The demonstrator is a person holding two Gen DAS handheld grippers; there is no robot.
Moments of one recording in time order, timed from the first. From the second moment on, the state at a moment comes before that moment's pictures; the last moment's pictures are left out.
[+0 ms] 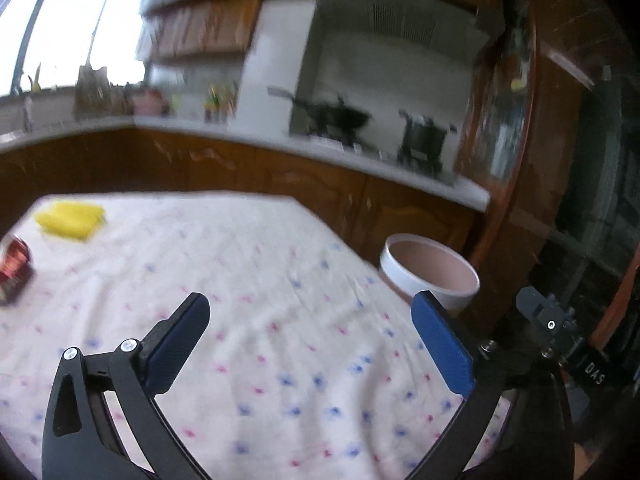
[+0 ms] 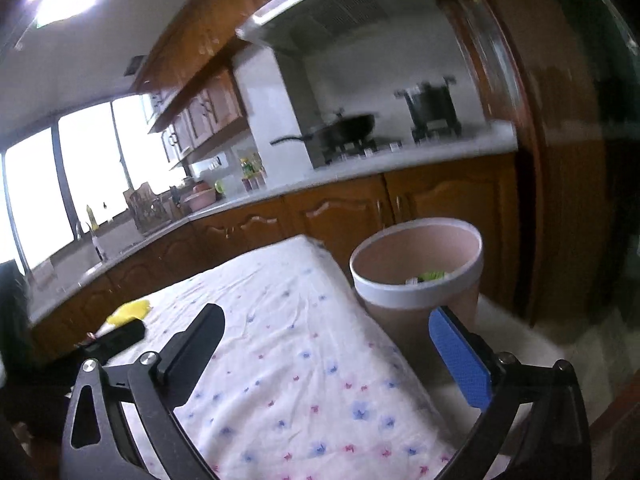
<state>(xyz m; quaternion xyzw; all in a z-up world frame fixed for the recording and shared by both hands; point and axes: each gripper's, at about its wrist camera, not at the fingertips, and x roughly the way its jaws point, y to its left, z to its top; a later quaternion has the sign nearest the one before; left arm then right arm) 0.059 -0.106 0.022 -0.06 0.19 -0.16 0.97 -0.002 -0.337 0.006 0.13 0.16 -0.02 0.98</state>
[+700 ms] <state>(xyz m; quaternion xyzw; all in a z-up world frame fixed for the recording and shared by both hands) 0.040 -0.083 -0.009 0.00 0.20 -0.08 0.98 0.000 -0.288 -0.010 0.05 0.16 -0.02 0.99</state>
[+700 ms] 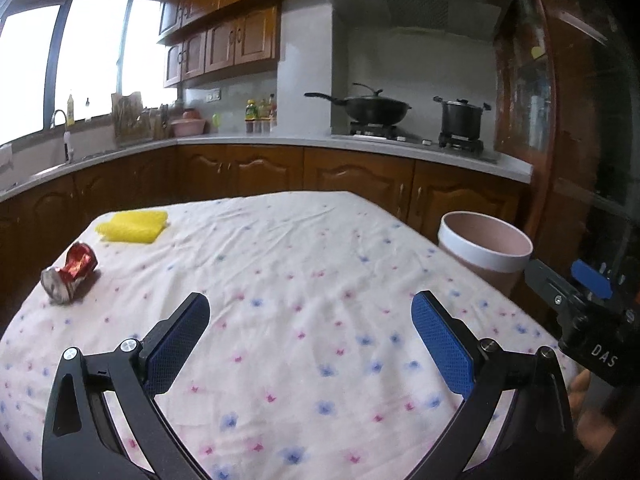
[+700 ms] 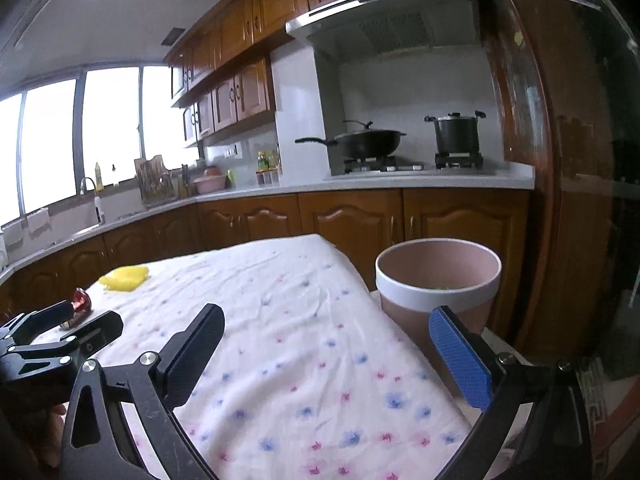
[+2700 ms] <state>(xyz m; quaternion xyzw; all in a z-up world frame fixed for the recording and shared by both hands) 0.030 -0.076 -0.006 0.01 0.19 -0.08 0.98 -0.003 -0.291 -0.014 0.08 0.14 0.01 0.99</state>
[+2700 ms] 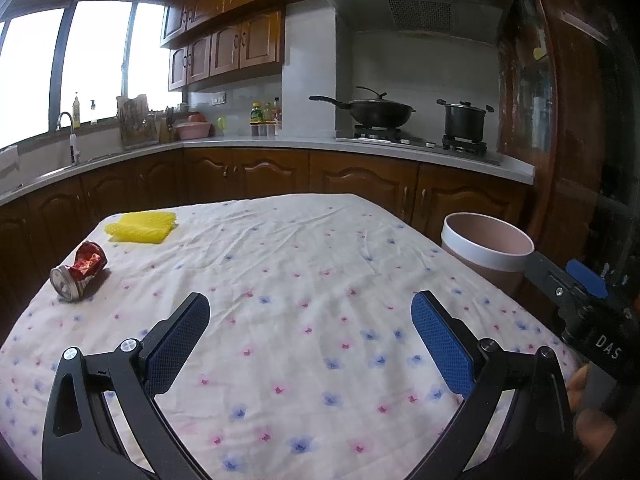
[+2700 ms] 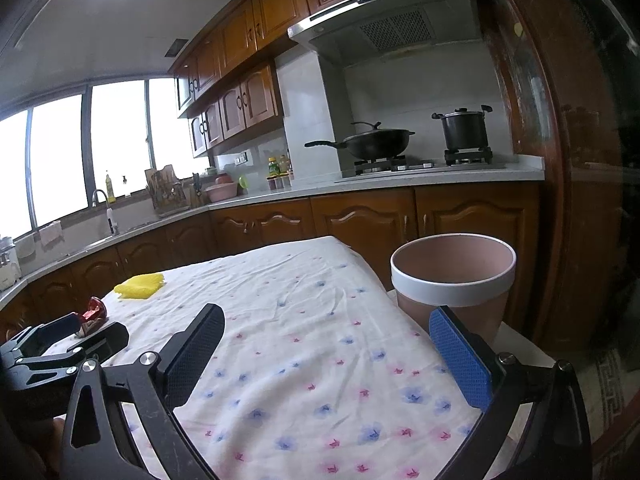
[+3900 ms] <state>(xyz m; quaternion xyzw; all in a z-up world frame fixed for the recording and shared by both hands) 0.033 -0.072 -0.010 0.01 0.20 -0.08 0.98 -0.003 -0.286 -0.014 0.07 0.15 0.01 0.99</state>
